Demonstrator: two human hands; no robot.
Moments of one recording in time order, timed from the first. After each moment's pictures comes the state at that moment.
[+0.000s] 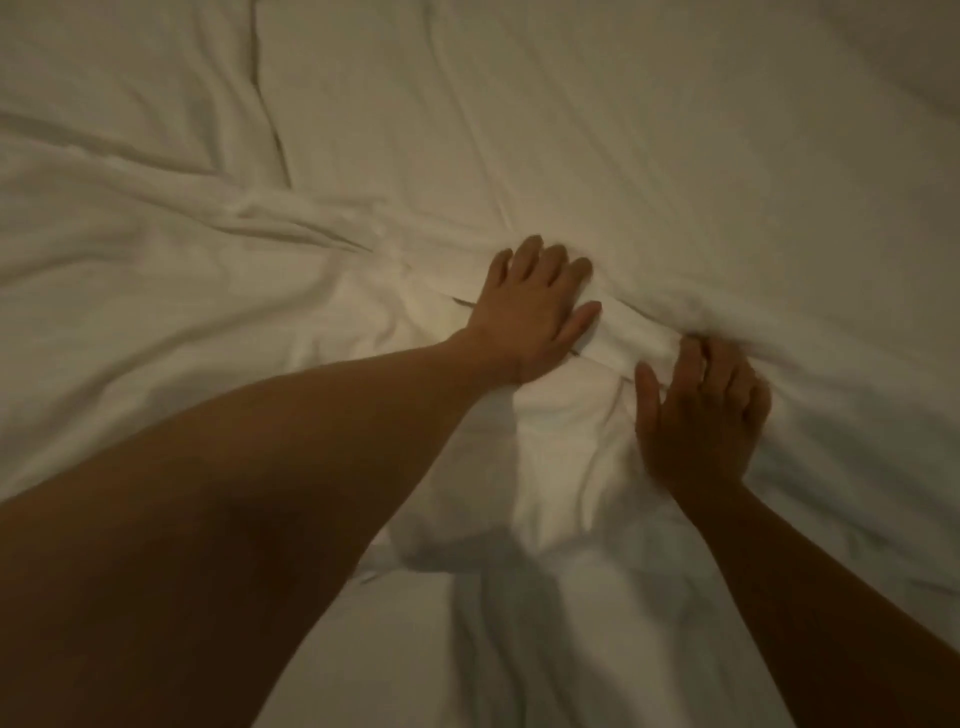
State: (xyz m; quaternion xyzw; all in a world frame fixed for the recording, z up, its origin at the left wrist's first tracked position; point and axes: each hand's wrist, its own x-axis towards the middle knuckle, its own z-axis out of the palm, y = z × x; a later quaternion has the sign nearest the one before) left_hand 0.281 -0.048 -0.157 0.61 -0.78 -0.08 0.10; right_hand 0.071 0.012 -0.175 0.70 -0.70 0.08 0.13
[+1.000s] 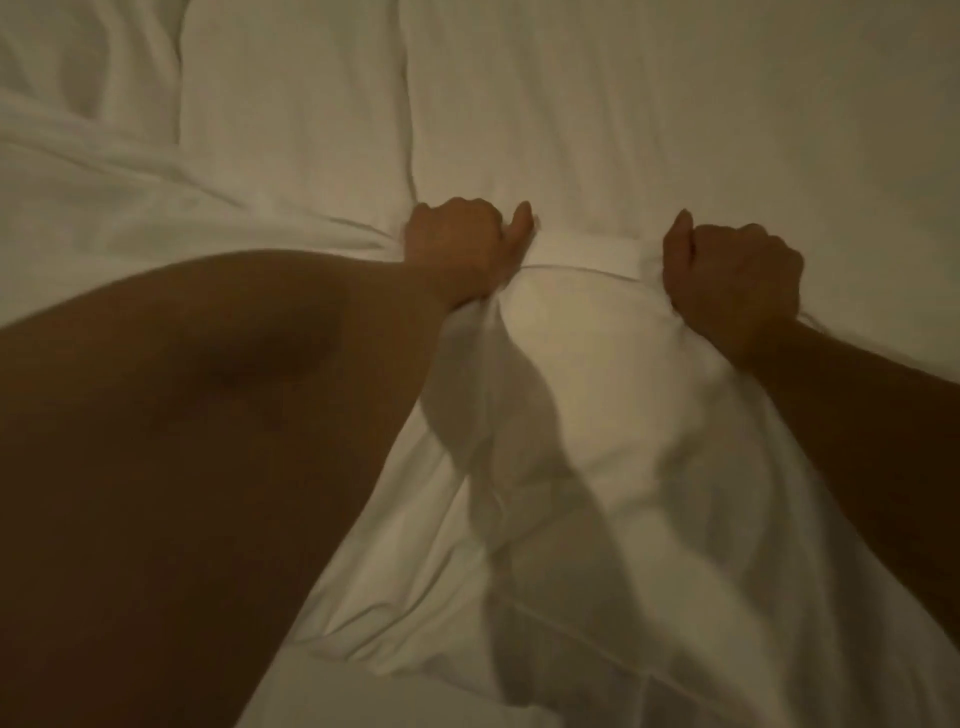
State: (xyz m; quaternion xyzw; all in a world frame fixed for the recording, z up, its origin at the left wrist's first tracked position) left_hand 0.244 -0.226 -0.178 0.81 -0.57 -0.10 0.03; right_hand 0.004 -0.288 -0.164 0.81 -0.59 0.07 -0.01
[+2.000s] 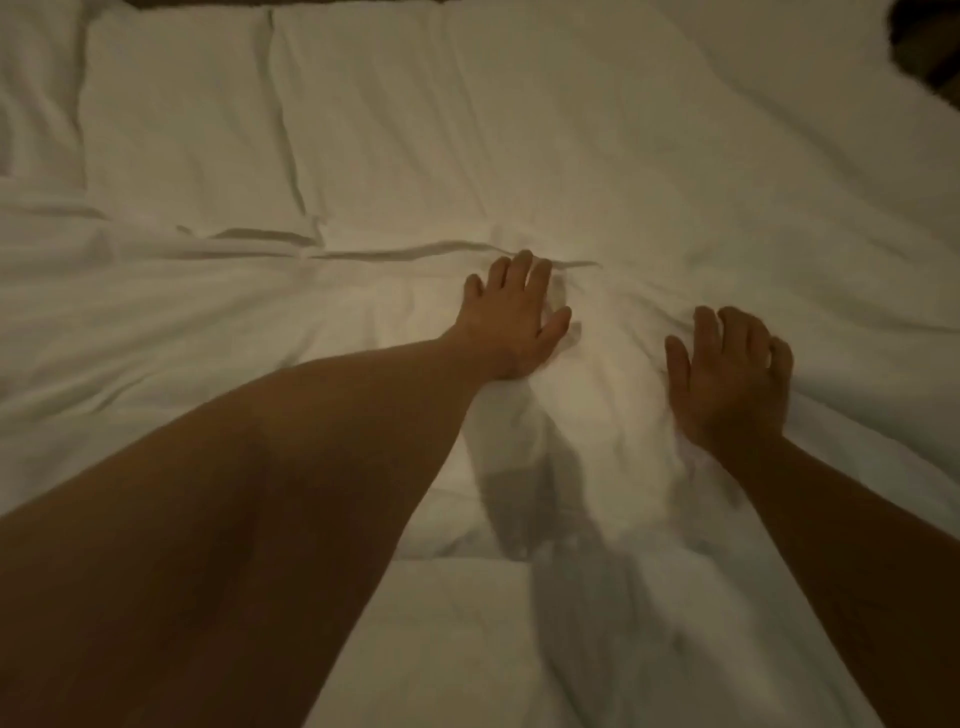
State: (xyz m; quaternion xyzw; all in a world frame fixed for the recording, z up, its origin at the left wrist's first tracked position) left_hand 0.058 -0.138 -0.146 0.65 -0.74 -0.17 0.03; right_hand -0.198 -0.111 -0.156 0.74 -0.66 0.04 0.13
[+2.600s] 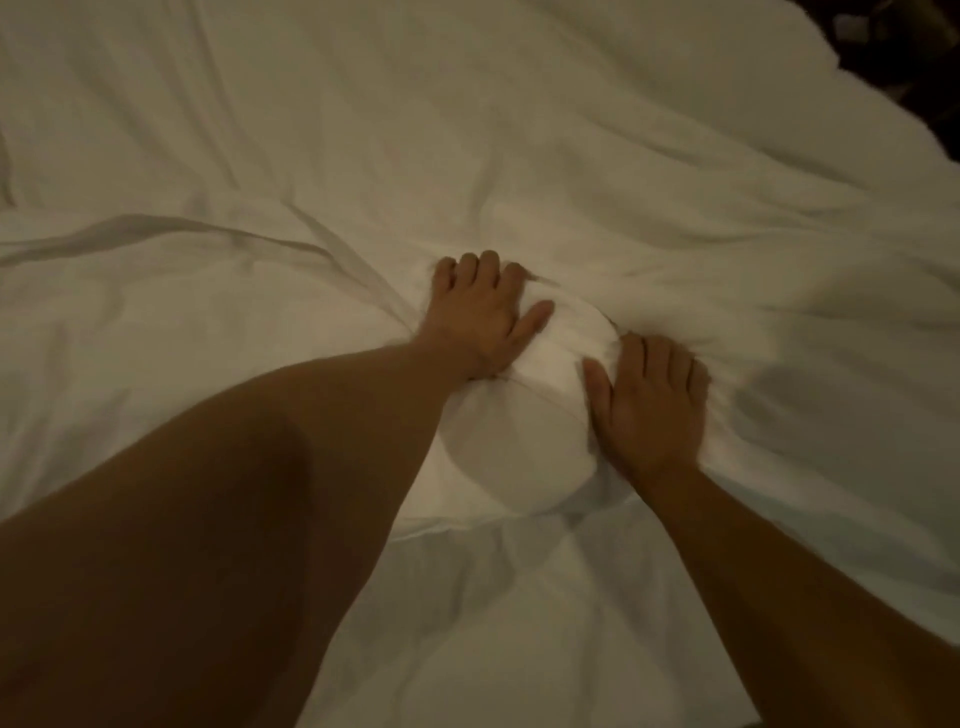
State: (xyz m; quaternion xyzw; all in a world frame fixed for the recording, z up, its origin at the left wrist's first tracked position) left_hand -0.172 -0.173 -0.205 0.60 -0.80 -0.08 0.01; right_hand -0.368 -0.082 -0.207 0.69 -0.72 0.02 0.06
